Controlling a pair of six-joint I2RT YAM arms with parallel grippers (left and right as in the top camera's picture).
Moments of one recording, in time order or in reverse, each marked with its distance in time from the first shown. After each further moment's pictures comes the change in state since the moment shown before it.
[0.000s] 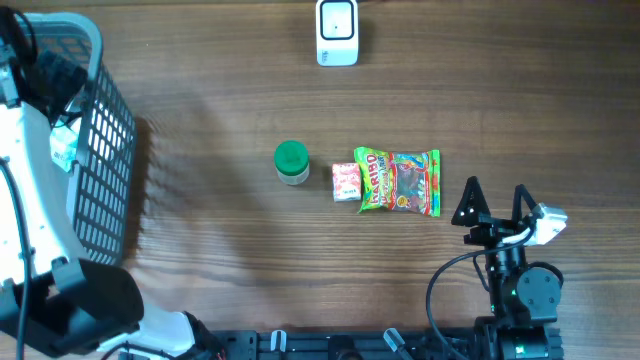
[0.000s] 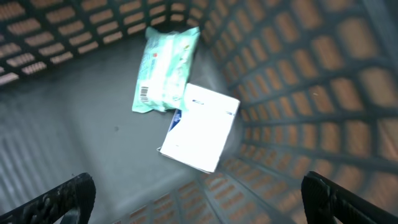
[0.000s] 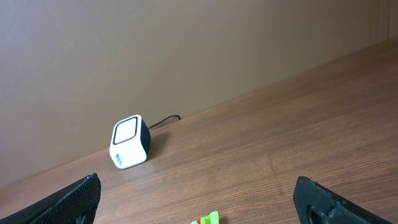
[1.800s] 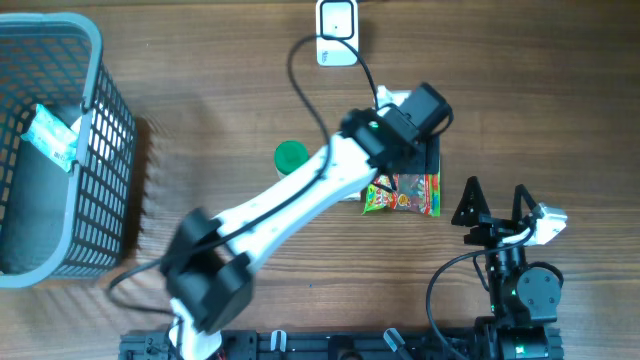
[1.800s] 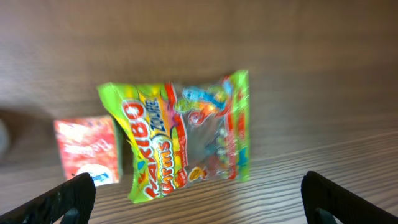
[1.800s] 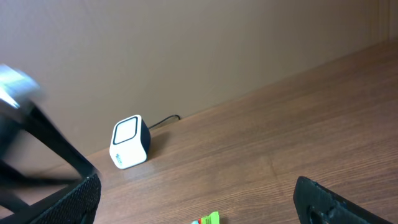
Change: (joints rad) left arm -1.282 0.206 -0.004 0.160 0.130 -0.097; right arm 0.000 0.000 0.000 0.000 0.000 0.000
